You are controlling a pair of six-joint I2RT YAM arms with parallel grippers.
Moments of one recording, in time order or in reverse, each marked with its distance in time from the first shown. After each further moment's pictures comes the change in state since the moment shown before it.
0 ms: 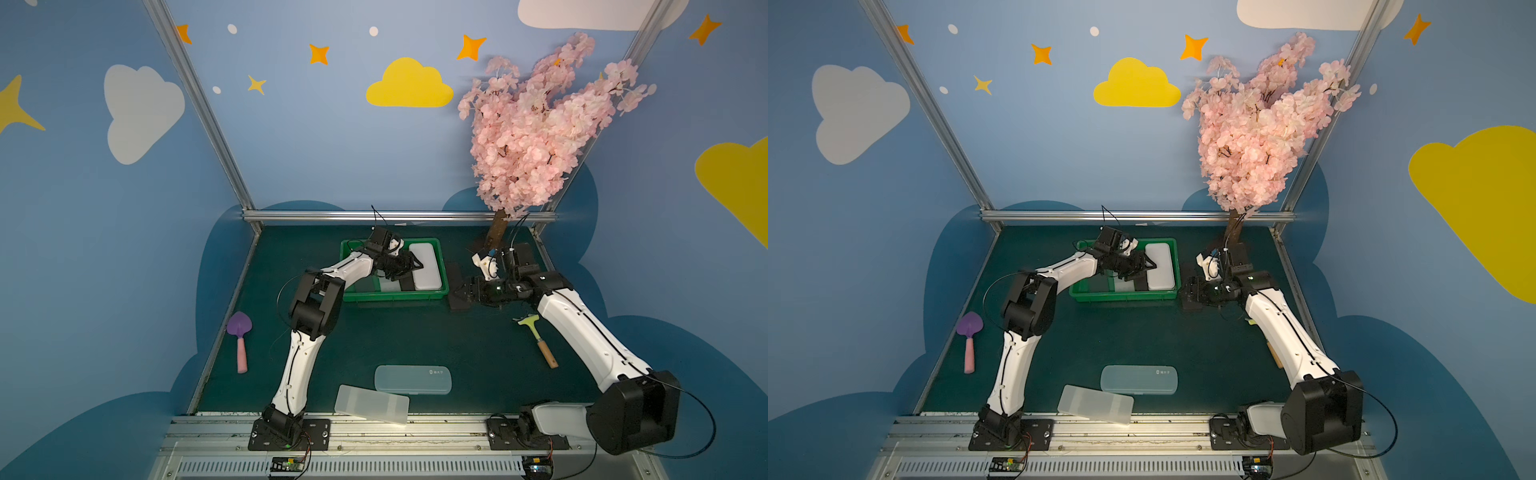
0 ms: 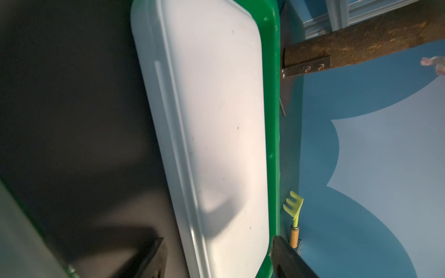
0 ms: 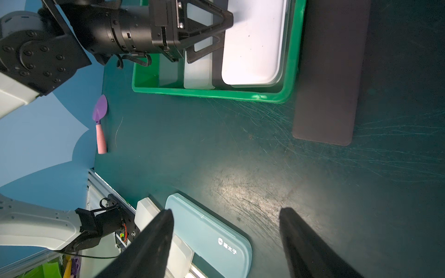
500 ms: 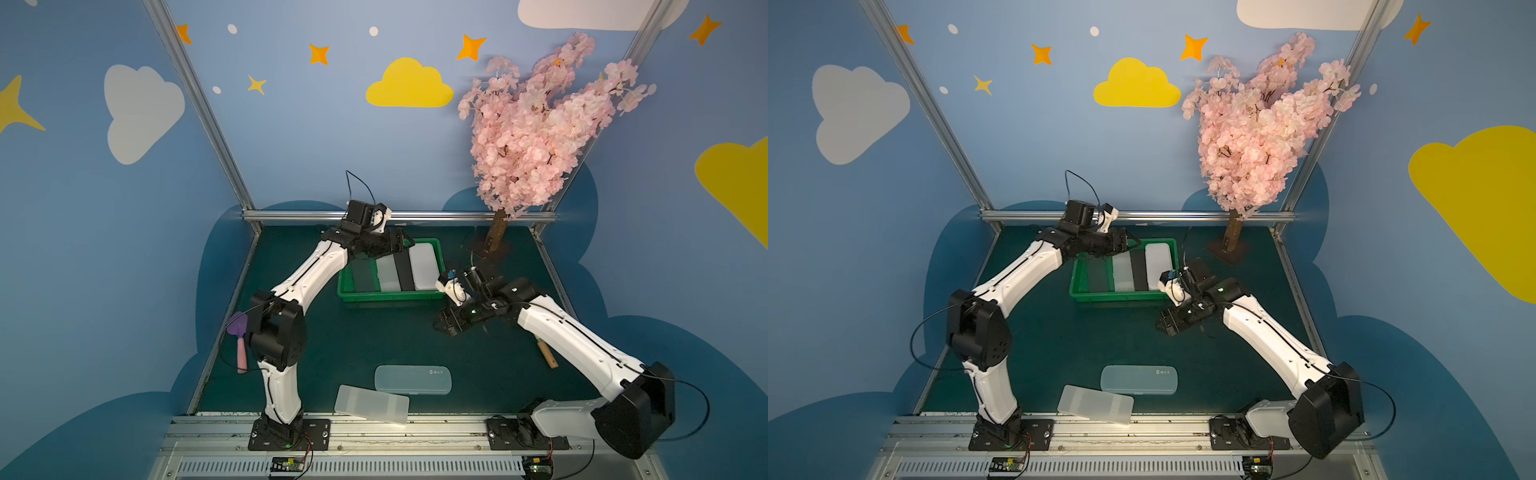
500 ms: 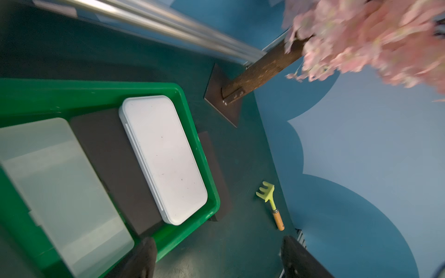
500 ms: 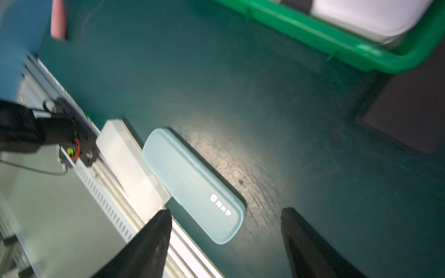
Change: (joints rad) left arm 0.072 -0.522 -0.154 -0.195 -0.075 0.182; right arm 0.408 0.024 0.000 -0.153 0.169 -0.266
